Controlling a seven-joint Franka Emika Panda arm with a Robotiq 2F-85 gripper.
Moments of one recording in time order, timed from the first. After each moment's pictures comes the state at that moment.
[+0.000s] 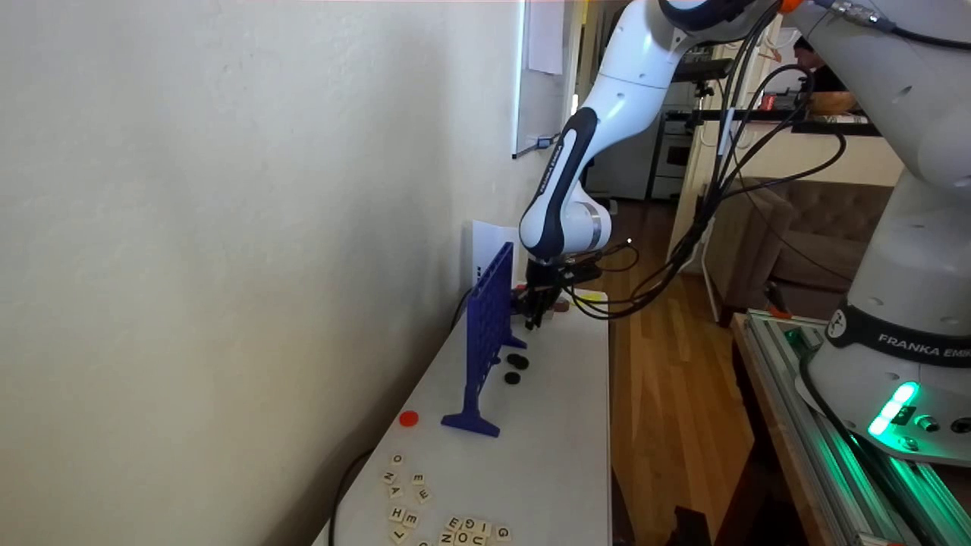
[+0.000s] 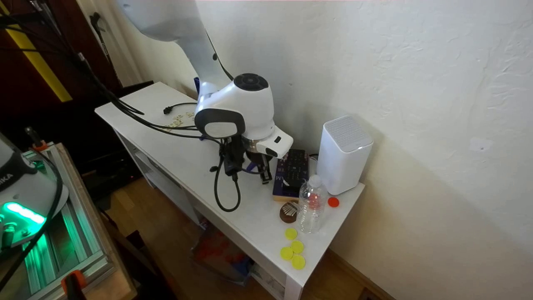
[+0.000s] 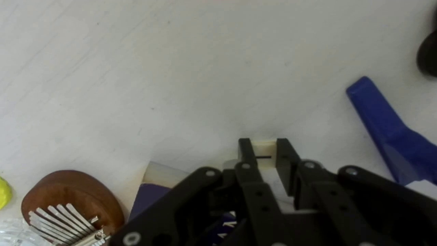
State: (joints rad) arm -0.46 0.79 0.01 -2.12 0.25 2.99 -0.15
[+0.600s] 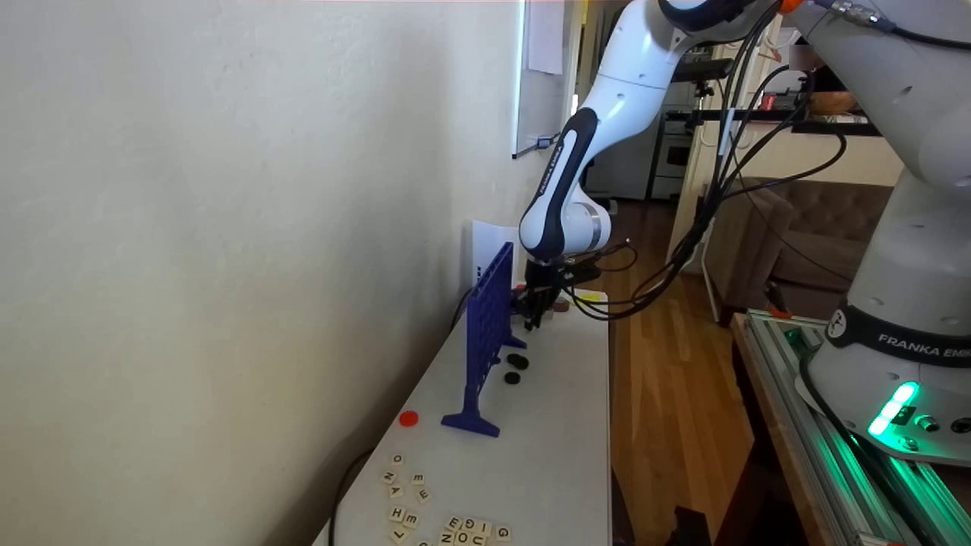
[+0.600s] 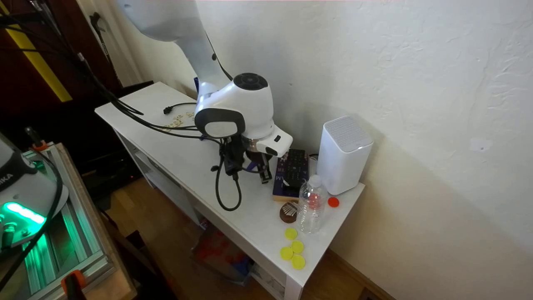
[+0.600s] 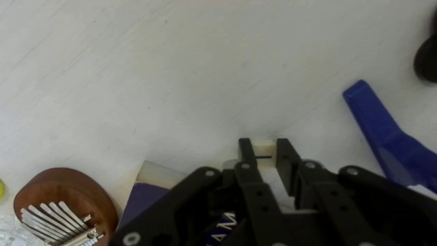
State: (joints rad) arm -0.46 0.79 0.01 -2.12 0.23 2.99 -0.15
